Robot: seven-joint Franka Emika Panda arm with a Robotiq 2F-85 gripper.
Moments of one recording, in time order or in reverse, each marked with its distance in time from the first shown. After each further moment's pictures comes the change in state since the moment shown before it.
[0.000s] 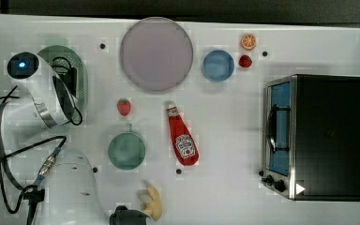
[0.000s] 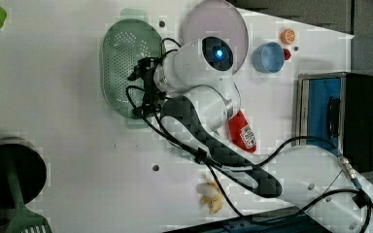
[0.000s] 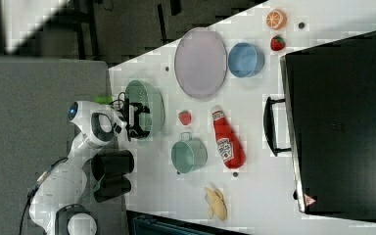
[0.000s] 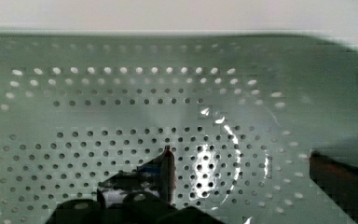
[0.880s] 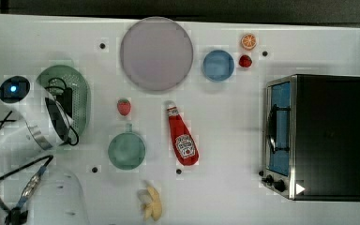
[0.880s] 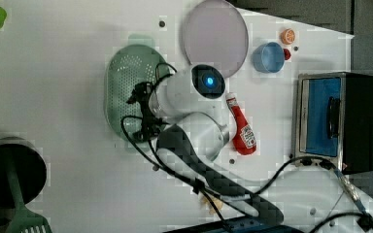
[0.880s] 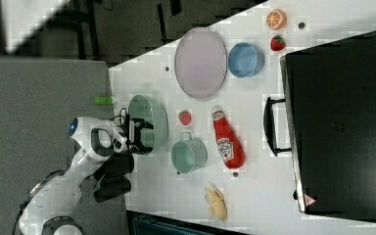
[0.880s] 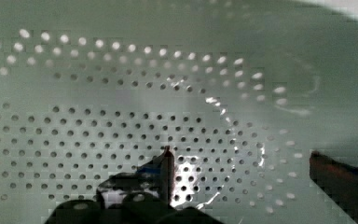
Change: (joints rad) arm 0.052 -0.117 0.002 -0.209 -0.002 0.033 0.020
